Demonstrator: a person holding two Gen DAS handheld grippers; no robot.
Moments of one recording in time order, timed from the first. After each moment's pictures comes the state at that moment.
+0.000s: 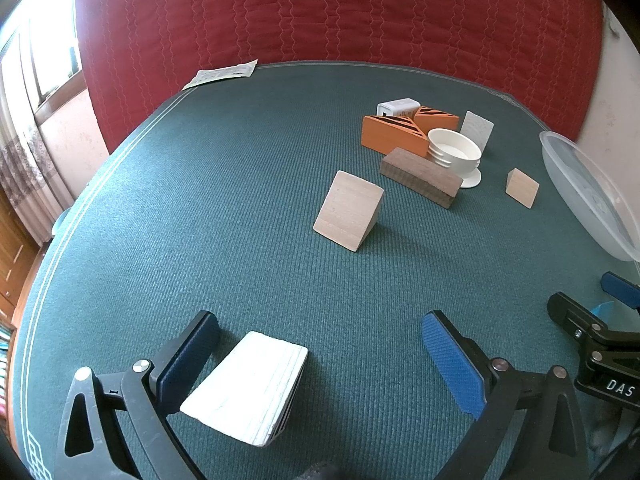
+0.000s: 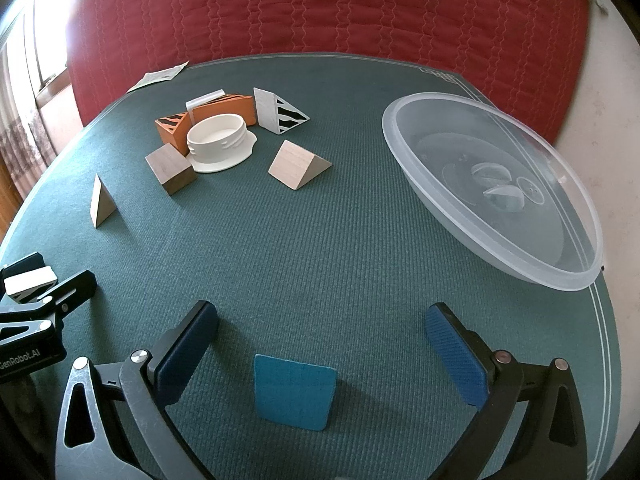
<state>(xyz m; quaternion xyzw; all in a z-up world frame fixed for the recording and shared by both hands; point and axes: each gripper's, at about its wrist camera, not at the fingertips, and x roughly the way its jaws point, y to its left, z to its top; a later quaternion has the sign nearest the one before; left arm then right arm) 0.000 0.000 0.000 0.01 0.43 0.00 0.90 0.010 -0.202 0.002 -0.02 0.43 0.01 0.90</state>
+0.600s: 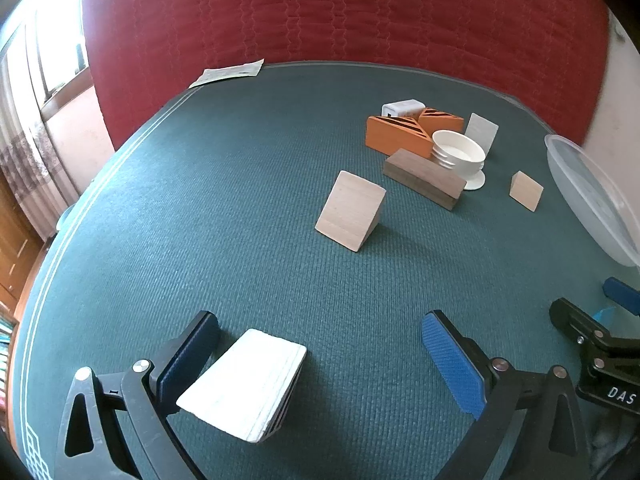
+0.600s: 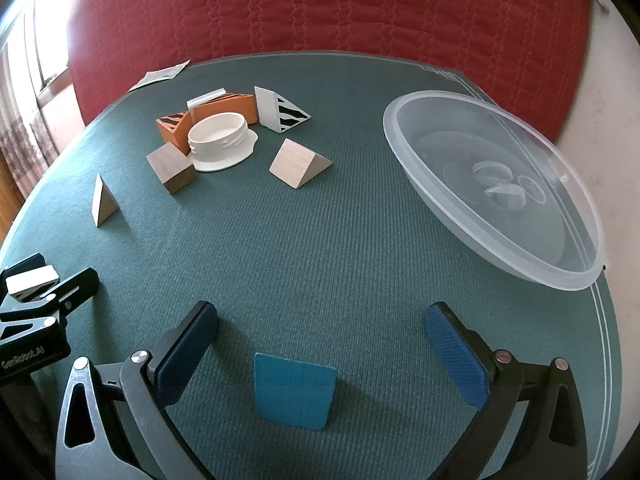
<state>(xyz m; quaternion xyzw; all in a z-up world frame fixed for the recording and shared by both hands) 0.005 -0.001 -0.001 0.00 0.43 0.01 0.90 0.011 -0.203 0.003 -0.02 0.43 0.02 0.90</state>
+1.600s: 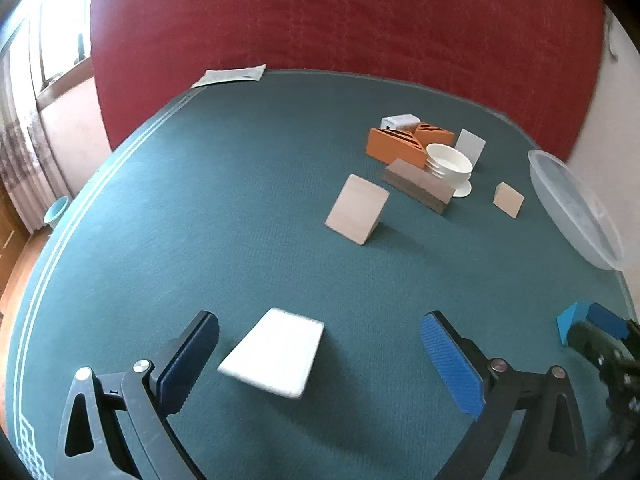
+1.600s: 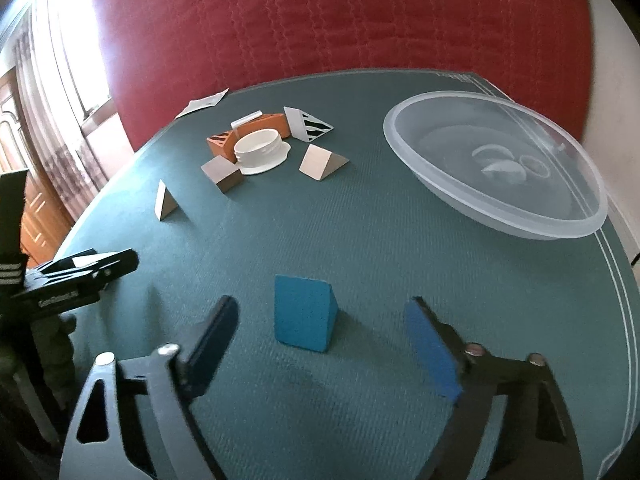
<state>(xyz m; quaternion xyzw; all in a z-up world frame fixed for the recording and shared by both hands) -0.026 0.021 0.010 -0.03 0.42 -0.01 0.91 -0.040 -0.233 0.010 0.05 0.40 0.10 0.91</state>
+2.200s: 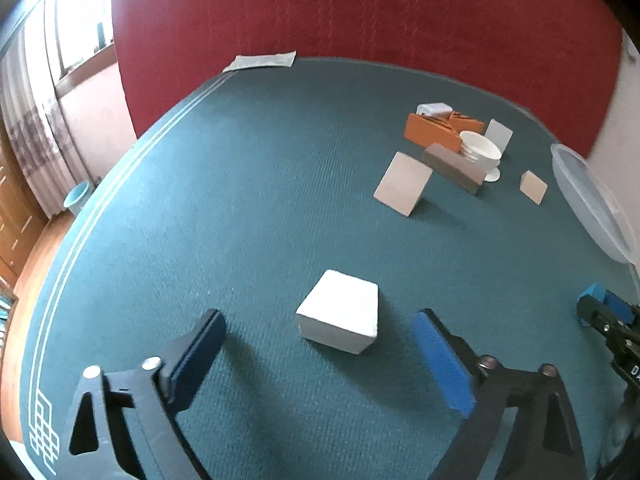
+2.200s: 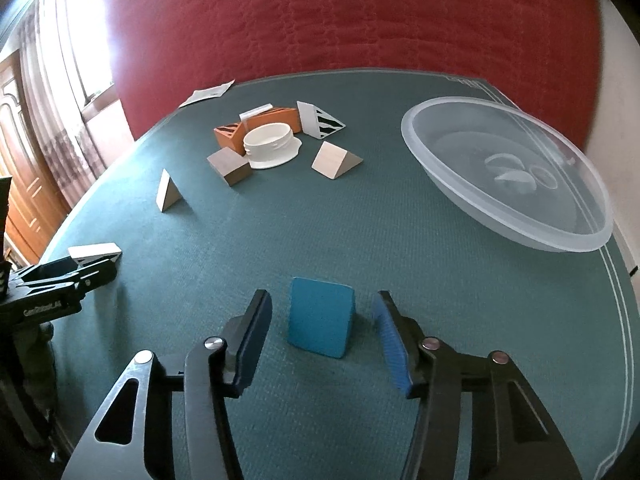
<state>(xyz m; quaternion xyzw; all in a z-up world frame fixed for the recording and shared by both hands) -0.031 0.040 0.004 -0.02 0.44 0.02 0.90 -0.039 -0.220 0.009 0.02 0.40 0.10 0.91</state>
